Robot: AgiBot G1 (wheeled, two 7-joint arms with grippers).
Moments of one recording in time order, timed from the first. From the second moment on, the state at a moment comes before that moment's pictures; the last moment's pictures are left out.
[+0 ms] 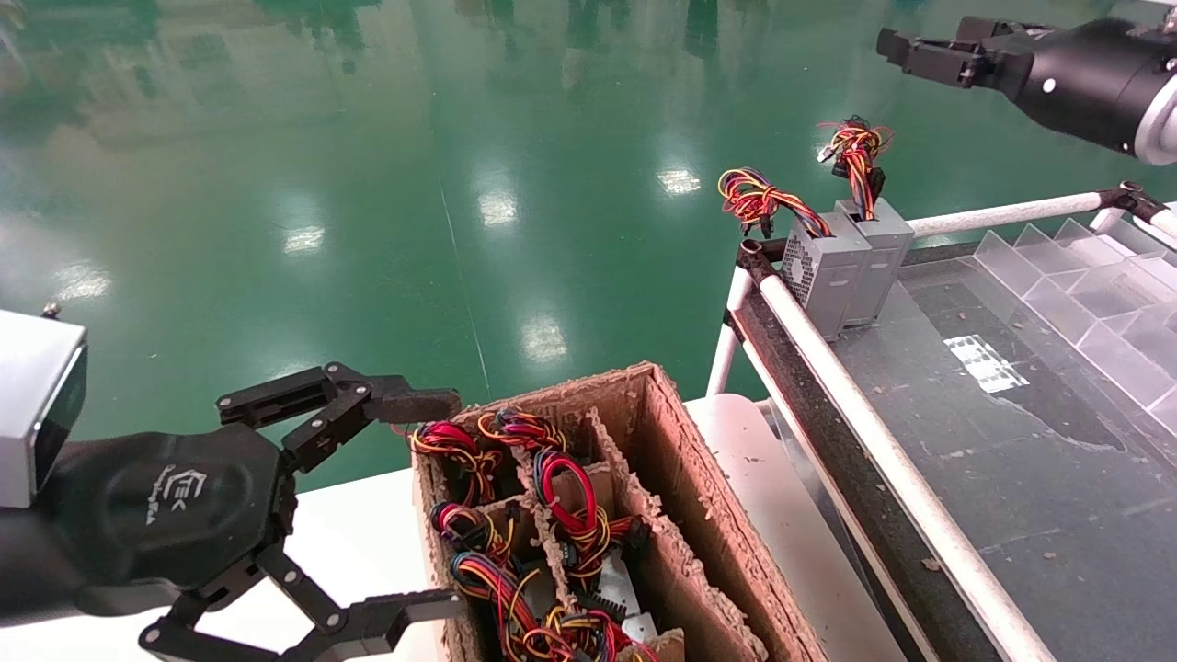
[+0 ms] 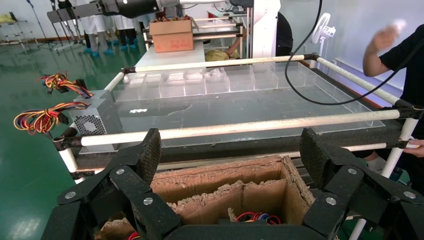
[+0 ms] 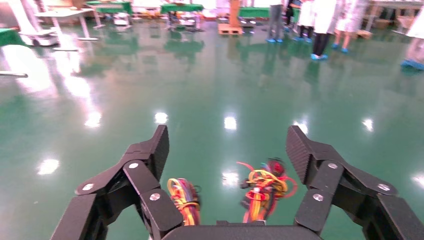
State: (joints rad) left arm -1.09 0.59 0.35 -1.28 0.70 1.48 -0.16; right arm 1.86 -1.04 -0.44 0.14 -1.23 -0.82 0.09
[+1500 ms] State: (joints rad) left arm -1.09 0.59 0.35 -1.28 0.70 1.48 -0.16; right arm 1.25 -0.71 -0.32 1.03 -0.84 -1.34 0.16
